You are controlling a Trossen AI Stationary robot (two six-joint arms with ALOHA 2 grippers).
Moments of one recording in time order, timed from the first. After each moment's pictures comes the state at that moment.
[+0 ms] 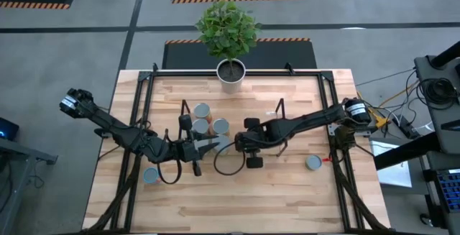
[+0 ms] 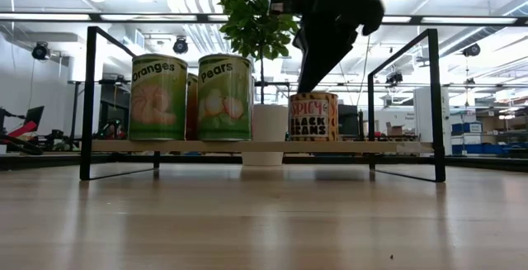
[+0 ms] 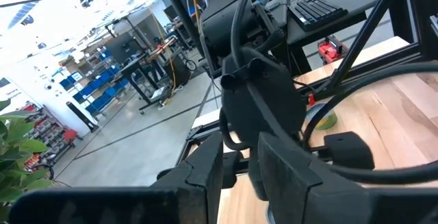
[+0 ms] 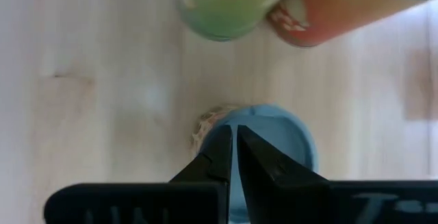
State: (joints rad) left arm -0.50 1.25 0.95 0.19 -0.78 0.43; right arm 0.17 1.81 1.46 -0.80 0.17 0.05
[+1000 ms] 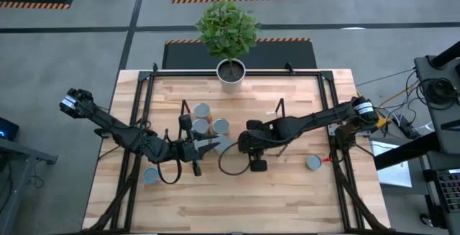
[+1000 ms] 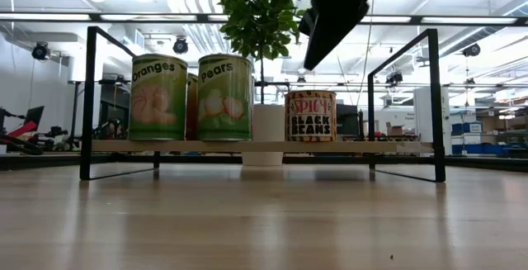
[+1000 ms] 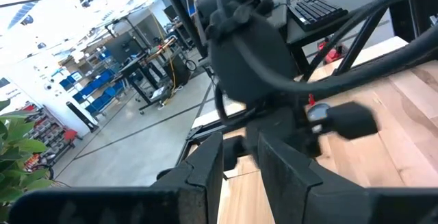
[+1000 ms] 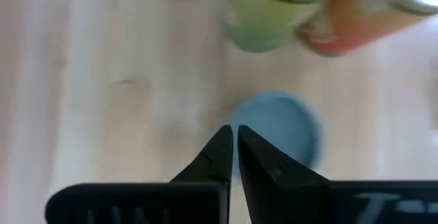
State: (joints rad) left arm -0.50 1.25 0.95 0.19 -0.78 0.43; right arm 0.19 1.74 1.45 -0.80 0.07 0.09
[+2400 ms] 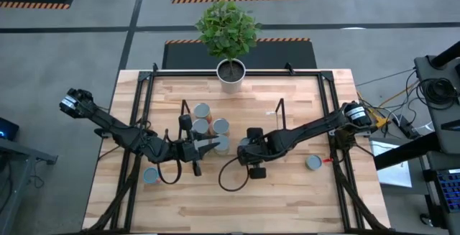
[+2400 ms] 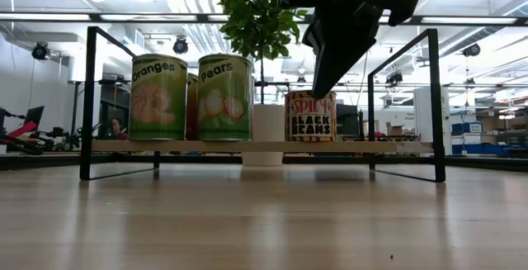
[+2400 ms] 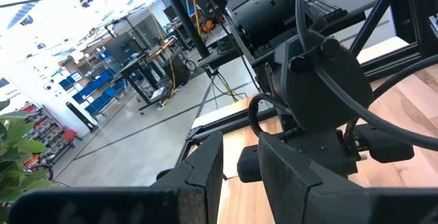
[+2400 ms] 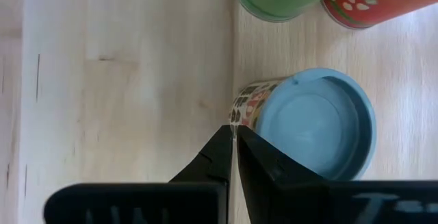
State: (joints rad) left arm -0.50 1.25 0.95 0.19 -0.78 0.43; right arm 0.27 1.83 1.45 -0.82 0.19 0.16
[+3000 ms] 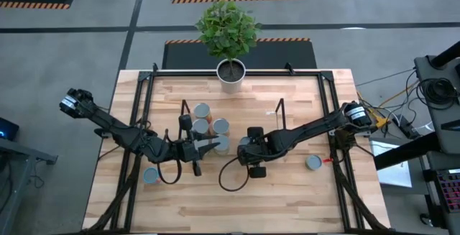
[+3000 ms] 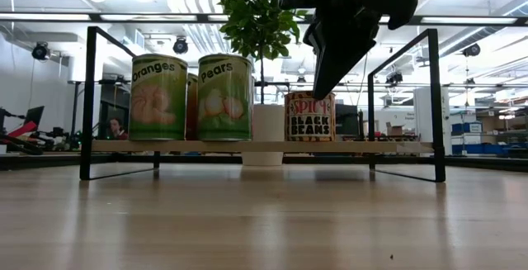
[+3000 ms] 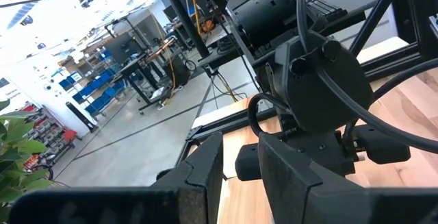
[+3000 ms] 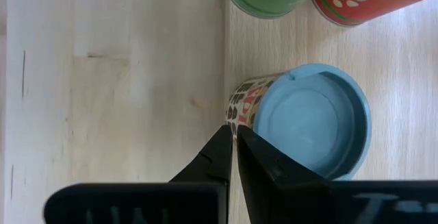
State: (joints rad) left arm -0.50 1.25 0.95 0.19 -0.78 0.43; right arm 0.27 1.83 1.45 -0.83 0.21 0.16
